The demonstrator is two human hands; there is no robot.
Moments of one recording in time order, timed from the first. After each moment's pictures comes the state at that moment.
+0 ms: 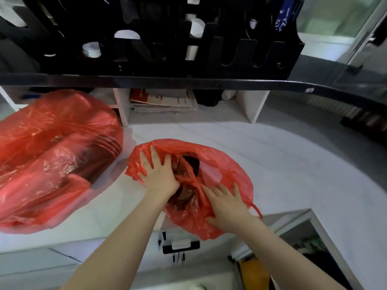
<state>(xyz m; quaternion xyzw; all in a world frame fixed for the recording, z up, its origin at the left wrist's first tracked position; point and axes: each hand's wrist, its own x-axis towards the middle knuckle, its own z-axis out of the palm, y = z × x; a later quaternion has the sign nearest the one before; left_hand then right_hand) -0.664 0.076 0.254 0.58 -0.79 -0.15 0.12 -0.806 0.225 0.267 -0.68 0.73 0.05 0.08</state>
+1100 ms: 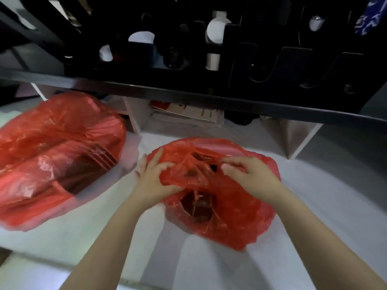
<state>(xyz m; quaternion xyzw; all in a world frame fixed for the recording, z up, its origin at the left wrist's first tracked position) -0.713 0.032 0.306 0.58 -0.72 -0.31 0.25 -0.975 0.066 0.347 -0.67 0.62 -0.27 0.30</state>
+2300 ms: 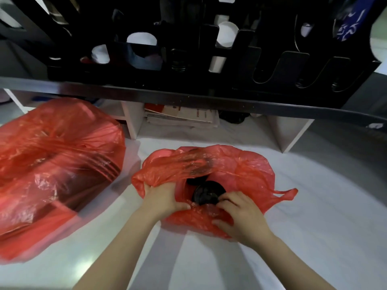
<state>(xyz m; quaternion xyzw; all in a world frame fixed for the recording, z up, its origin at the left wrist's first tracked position) -0.681 0.004 0.255 0.53 -0.81 -0.25 0.06 -0.899 0.123 0.269 -0.77 0.61 -0.18 0.00</state>
